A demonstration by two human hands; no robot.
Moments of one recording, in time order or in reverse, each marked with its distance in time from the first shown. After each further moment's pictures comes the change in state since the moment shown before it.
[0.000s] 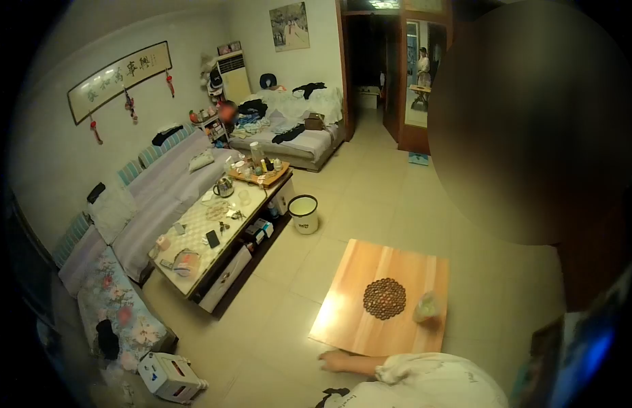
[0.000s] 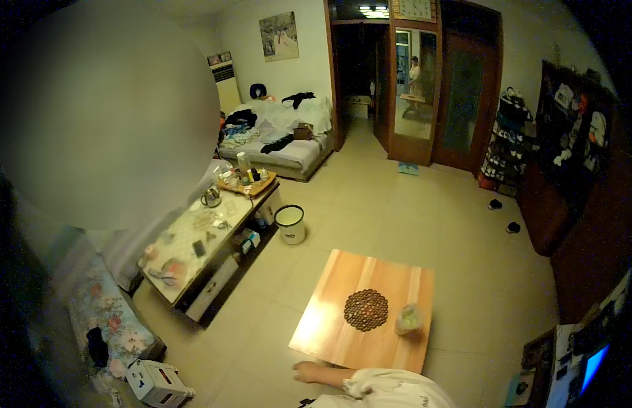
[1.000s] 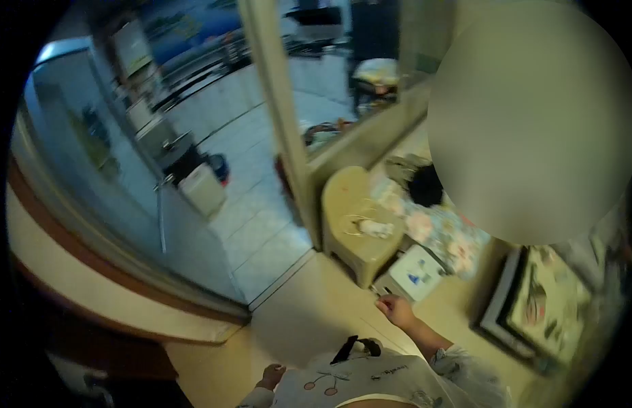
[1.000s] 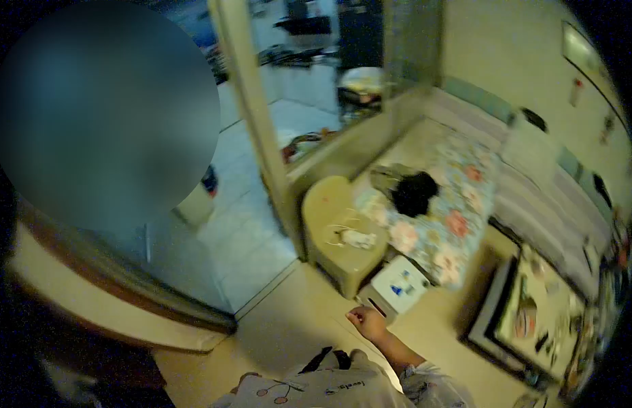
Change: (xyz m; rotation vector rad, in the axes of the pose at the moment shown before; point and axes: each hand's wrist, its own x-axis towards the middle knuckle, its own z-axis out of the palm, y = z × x) left_hand -0.162 -0.556 -0.222 -0.856 0.720 -0.851; right_hand 0.372 -0.795 0.367 -0.149 -0.572 -0.972
